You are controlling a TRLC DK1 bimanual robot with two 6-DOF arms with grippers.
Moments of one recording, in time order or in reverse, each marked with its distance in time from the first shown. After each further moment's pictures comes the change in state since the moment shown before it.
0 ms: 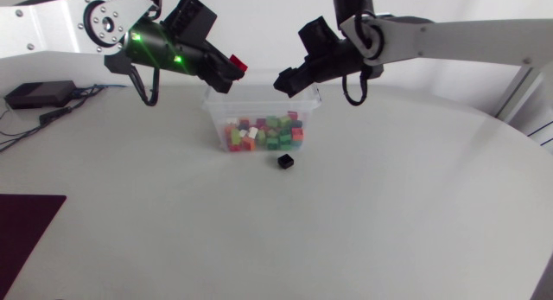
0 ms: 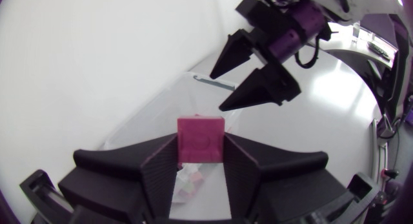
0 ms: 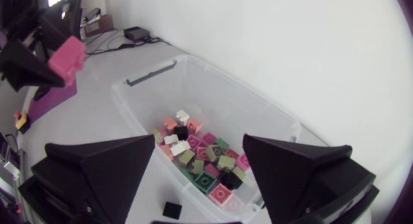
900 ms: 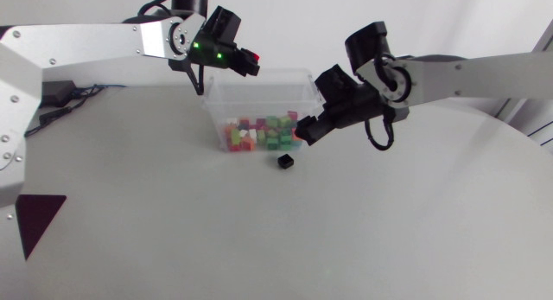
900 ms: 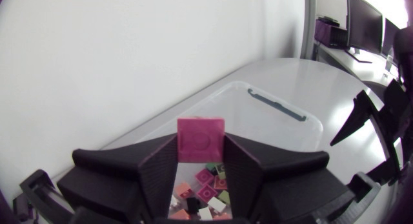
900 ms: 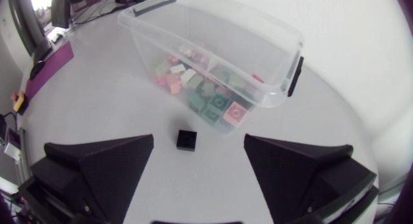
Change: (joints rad) left arm 0.010 0.431 0.390 0.128 -0.122 -0.188; right arm 0.018 -0.190 -0.389 -0.027 0.125 0.025
